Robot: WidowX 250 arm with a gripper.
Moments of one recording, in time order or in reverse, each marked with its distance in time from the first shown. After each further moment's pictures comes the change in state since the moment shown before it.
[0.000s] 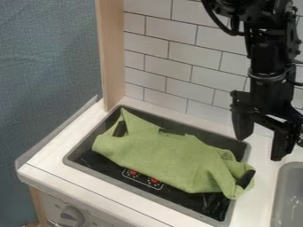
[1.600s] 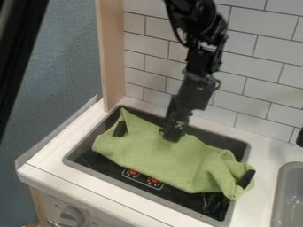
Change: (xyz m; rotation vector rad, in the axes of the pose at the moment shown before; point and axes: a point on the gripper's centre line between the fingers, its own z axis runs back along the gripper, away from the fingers) arm -0.045 0.149 -0.033 0.017 0.516 -0.653
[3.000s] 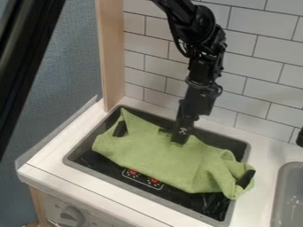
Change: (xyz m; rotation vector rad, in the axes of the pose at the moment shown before) arm 0.020 0.024 -0.009 0.108 -0.094 -0.099
